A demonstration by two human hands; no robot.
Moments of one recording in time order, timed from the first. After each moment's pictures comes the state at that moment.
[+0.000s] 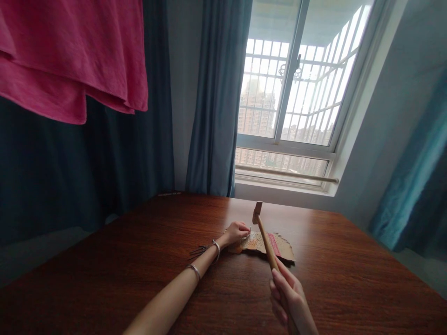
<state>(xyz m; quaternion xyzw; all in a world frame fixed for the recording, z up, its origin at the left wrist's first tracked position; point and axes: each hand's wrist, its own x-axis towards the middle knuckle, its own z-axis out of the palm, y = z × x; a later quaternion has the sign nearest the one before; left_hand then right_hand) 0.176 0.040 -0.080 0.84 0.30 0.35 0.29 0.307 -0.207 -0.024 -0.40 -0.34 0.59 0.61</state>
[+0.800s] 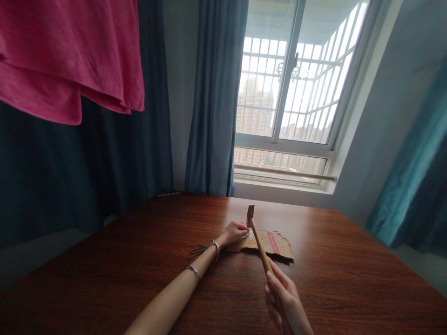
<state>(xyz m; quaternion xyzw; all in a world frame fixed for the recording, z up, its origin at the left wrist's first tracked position) 0.176 0.043 -0.086 0.84 0.30 0.35 0.29 0.300 -0.210 -0.032 -0.40 -0.35 0.60 0.60</state>
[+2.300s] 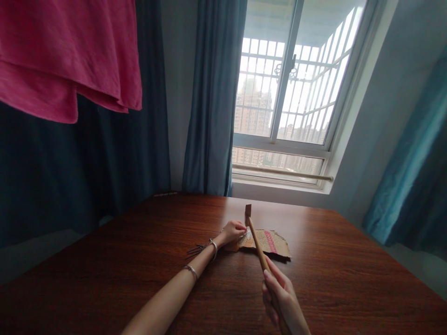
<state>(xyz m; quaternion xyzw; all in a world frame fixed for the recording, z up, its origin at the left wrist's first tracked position) 0.175 0.038 -0.081 0.84 0.29 0.36 0.29 0.300 -0.212 -0.029 -0.42 -0.36 0.59 0.60</state>
